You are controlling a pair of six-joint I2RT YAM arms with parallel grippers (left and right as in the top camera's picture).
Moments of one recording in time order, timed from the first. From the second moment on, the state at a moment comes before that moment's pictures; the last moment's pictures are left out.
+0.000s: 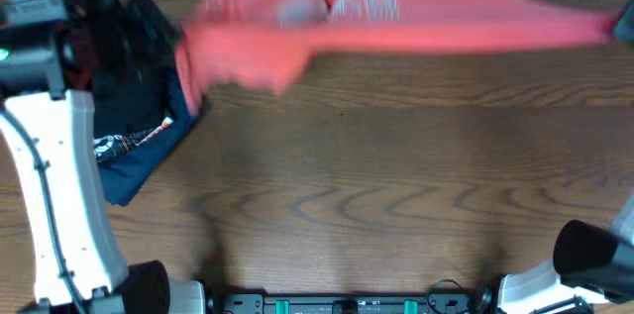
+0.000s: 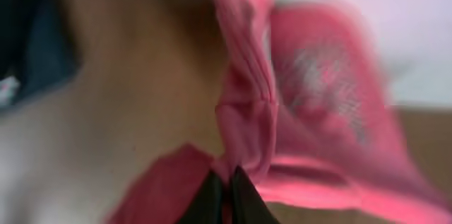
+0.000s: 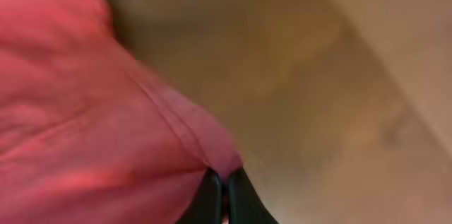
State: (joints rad) left arm 0.15 1.61 1.97 -1.44 0.46 -0.49; right arm -0.33 1.75 2.09 -1.35 0.21 0.18
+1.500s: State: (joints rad) left arm -0.03 1.39 1.02 -0.96 0.49 -0.41; right arm -0.45 1.78 1.38 -1.10 0.24 0.33
